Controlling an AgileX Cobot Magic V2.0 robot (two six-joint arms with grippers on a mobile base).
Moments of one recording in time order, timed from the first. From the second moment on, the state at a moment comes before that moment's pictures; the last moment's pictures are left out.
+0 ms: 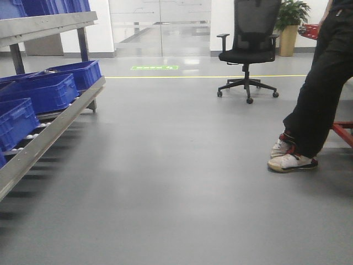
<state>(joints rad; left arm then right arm) -0.44 1.41 -1.80 0.08 0.95 -0.25 0.38 1.51 -1.94 0.04 1.03 0.17</state>
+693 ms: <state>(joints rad) -0.44 1.41 -1.80 0.08 0.95 -0.25 0.38 1.51 -1.94 0.04 1.03 0.17</state>
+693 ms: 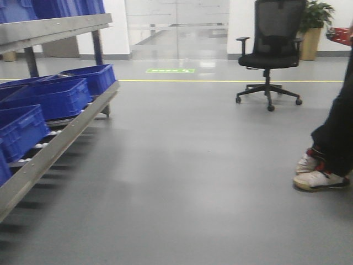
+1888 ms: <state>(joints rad) -0.44 1.41 -1.80 0.08 0.95 -0.25 0.38 1.51 -1.94 0.04 1.03 0.17</state>
